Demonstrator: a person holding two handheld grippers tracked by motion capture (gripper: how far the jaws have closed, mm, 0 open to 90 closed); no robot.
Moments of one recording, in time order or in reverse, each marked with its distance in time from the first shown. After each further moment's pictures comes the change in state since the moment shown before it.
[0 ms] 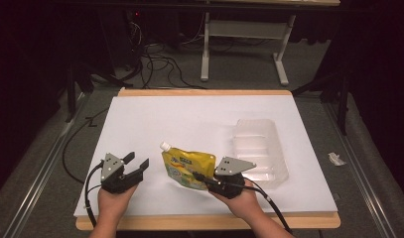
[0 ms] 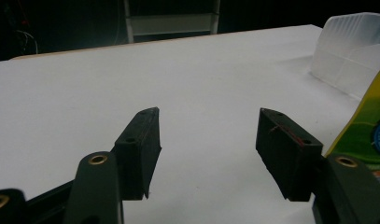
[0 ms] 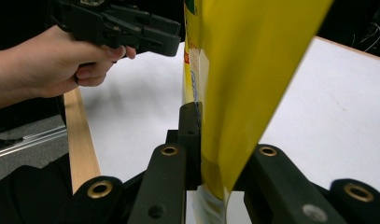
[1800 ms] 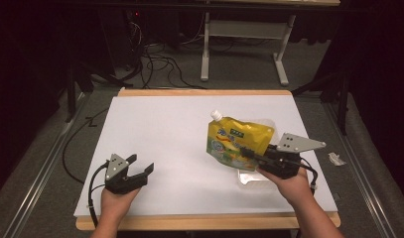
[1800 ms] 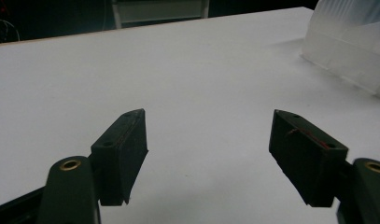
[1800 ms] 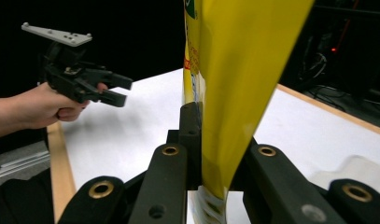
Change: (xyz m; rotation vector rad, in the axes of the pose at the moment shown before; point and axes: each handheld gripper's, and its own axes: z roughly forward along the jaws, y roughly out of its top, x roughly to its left) left arm -0.003 -0.004 0.007 0.054 -0.036 0.010; right arm -0.067 0.027 -0.118 -0.108 -0.082 0.019
